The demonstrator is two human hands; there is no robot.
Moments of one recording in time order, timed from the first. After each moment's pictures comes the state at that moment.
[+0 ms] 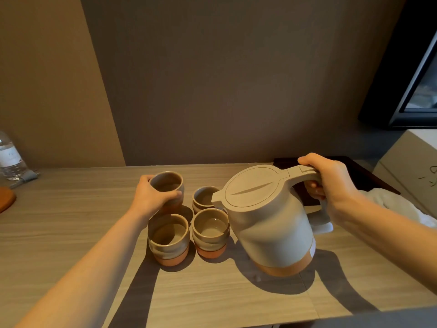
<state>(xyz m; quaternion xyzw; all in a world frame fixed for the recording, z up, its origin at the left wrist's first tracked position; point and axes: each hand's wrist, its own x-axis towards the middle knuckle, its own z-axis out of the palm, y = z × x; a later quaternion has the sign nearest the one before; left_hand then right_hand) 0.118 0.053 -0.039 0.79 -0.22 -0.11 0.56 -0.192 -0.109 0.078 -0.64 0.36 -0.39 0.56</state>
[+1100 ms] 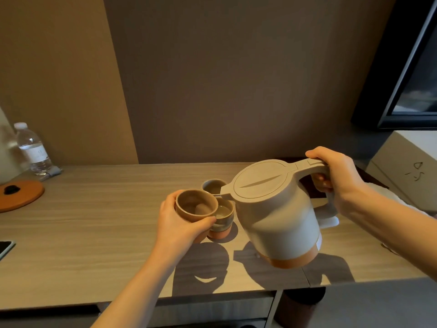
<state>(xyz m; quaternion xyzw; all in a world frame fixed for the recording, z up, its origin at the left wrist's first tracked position) -0.040 0.131 -0.017 0.72 -0.30 -0.07 0.63 -0.233 -0.070 0.097 -0.63 0.36 -0.39 0.56</state>
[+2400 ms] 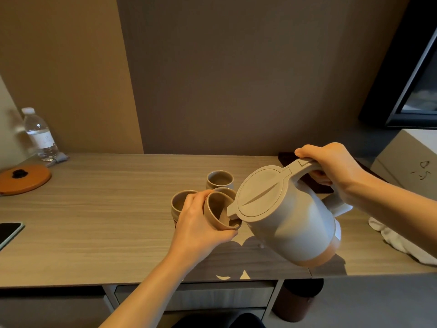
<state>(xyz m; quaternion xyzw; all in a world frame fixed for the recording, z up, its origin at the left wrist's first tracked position) -0.058 0.128 -0.039 0.77 -0.42 0.03 0.49 -0.219 -0.061 0.104 -0.77 0.32 -0.33 0.44</state>
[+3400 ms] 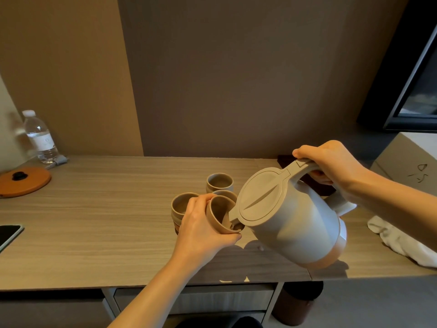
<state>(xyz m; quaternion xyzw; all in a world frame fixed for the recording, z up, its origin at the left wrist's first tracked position) -0.067 0.128 -0.036 0.76 -0.41 0.02 0.50 -0.218 -0.055 0.116 -0.81 0.32 -0.31 0.39</state>
